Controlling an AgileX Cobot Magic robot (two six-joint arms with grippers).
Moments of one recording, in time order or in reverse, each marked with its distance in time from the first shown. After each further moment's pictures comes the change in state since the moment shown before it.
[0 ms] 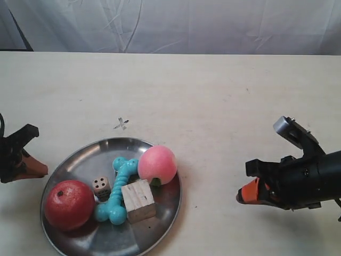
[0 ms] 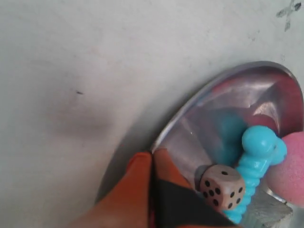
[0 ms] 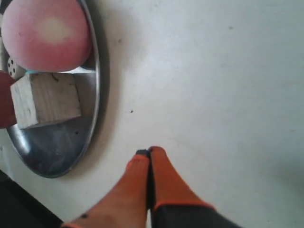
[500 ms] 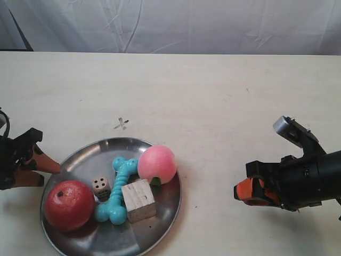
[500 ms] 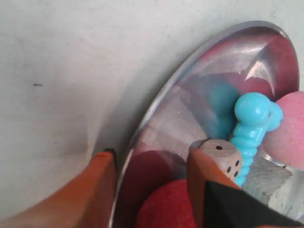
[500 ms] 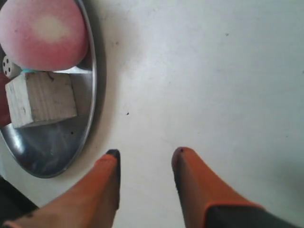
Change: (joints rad) left arm 0.000 0.071 -0.044 0.024 0.104 0.104; right arm 0.000 0.000 0.000 0.000 -0.018 -0.034
